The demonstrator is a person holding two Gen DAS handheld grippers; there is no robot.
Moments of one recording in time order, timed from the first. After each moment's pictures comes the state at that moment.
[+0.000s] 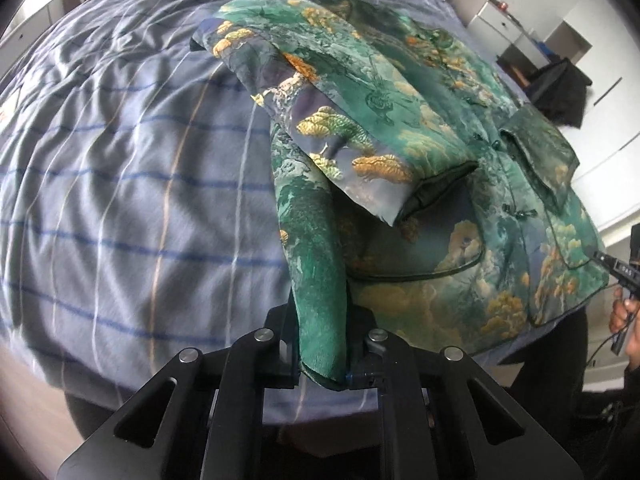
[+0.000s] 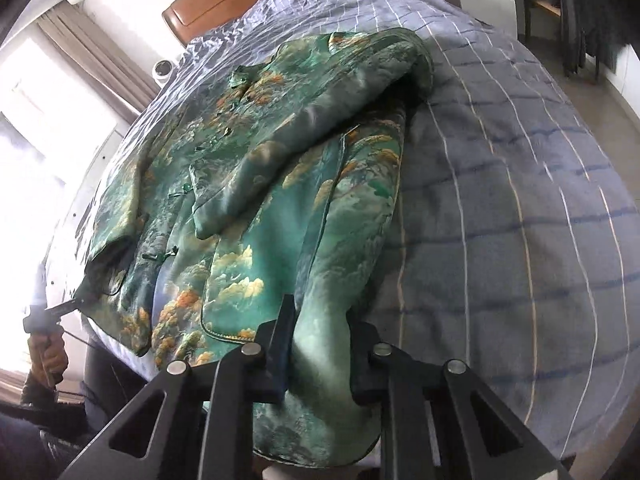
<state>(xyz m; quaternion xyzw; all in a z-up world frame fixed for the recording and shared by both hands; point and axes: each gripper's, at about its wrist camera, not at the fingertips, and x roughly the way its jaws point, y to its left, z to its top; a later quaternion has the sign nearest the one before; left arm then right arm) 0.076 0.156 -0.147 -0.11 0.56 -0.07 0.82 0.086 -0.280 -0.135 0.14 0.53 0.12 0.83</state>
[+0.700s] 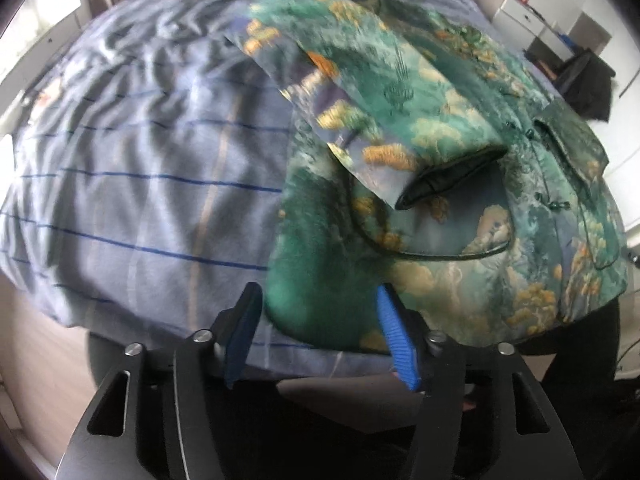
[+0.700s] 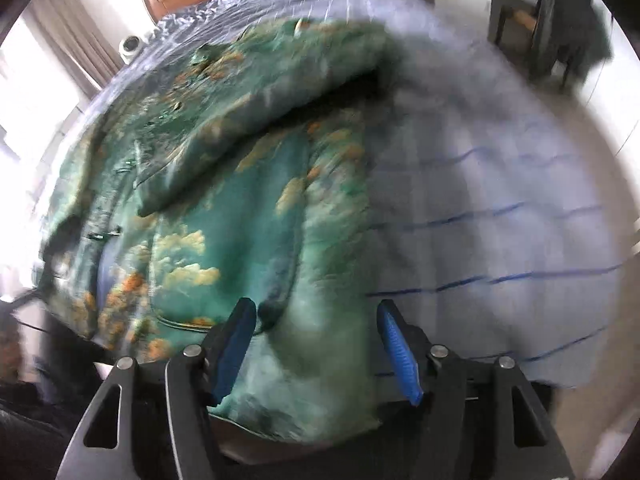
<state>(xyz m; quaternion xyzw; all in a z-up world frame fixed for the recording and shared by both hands) 0.038 0.165 -0.143 -0.07 0.55 0.00 0.83 0.069 -0.291 -0.132 0.04 0.54 0.03 0.84</state>
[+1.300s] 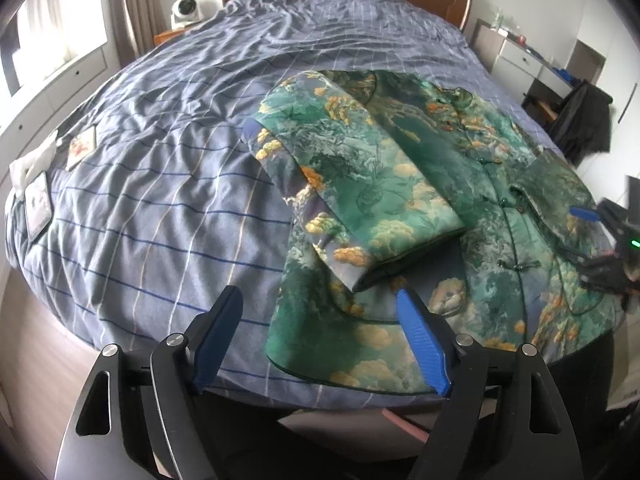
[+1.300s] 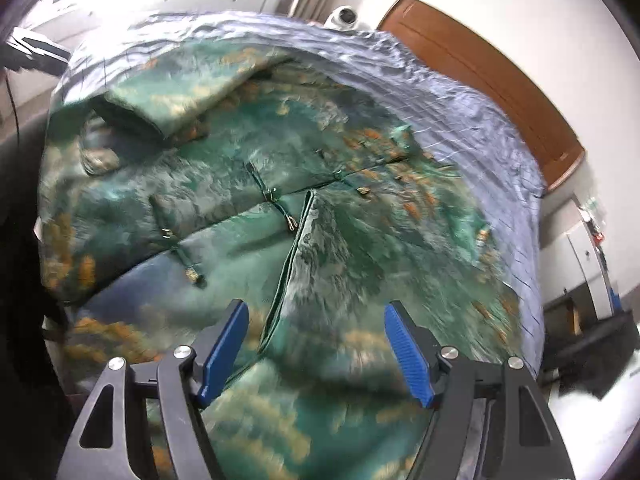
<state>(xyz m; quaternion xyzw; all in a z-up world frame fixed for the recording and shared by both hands) 0.037 0.143 -0.086 -0.07 0.47 0.03 0.88 0.138 -0.105 -0.128 -0.36 0.38 0.24 0.82</state>
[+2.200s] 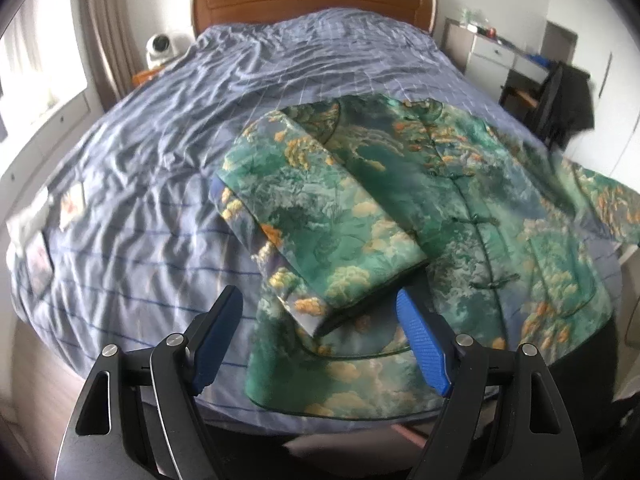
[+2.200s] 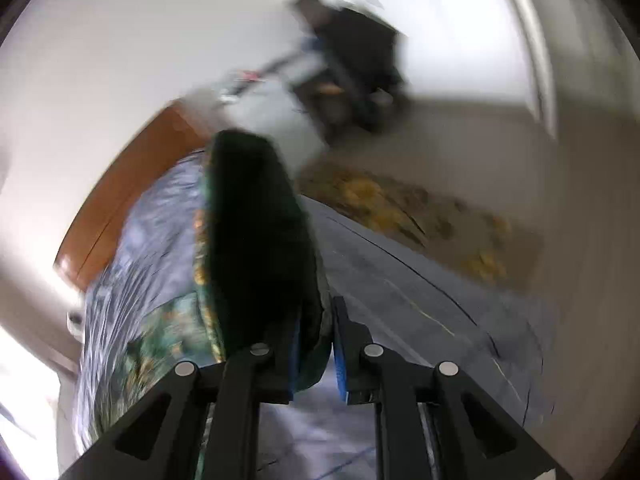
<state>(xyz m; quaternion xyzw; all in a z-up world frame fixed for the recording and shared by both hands) 0.052 0.109 -0.050 0.00 0.43 0.00 0.90 0.044 -0.515 -0.088 0.37 0.27 -0.22 0.86</state>
